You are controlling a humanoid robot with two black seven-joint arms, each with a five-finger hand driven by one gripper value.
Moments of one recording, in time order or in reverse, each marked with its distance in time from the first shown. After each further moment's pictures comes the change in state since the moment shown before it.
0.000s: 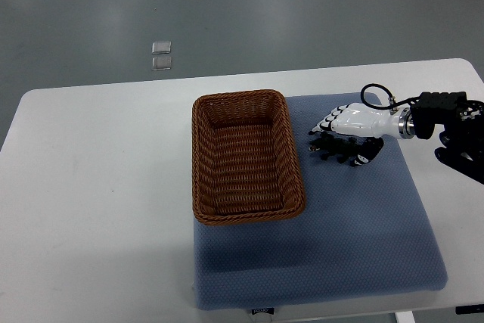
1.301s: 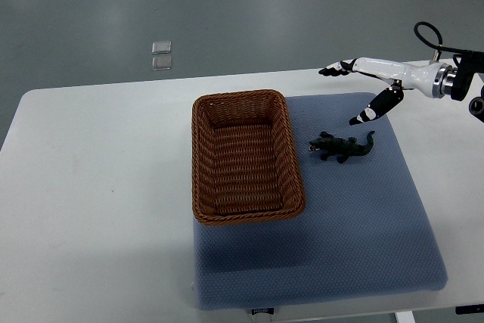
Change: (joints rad) left arm 0.000 0.000 0.000 0.000 0.000 0.000 0.000; right arm -0.054 -0.113 0.365 0.097 0.314 0.317 0.016
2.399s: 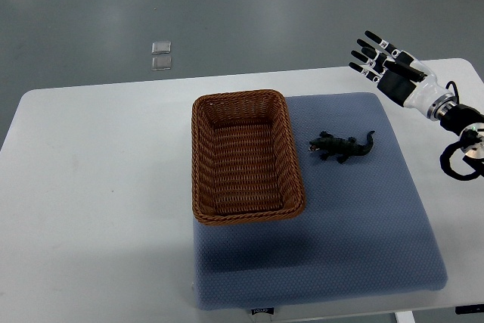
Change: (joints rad) left arm 0.000 0.000 0.000 0.000 0.000 0.000 0.000; right arm -0.176 0.121 0.116 -0.106 1.655 0.122 -0.329
